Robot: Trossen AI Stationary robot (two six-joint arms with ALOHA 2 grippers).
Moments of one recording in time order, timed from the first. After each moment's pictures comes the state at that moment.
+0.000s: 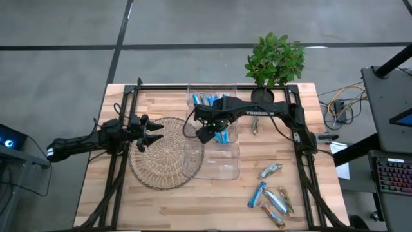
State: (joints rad) left arm 0.20 0.05 0.01 0.03 0.09 -0.43; right arm -0.08 2.10 2.03 -1.26 -0.02 0.80
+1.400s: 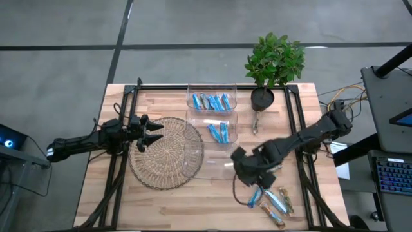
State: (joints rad) left arm 0.20 0.06 0.01 0.03 0.09 -0.43; right arm 0.43 1.63 1.36 -1.05 -0.02 -0.39
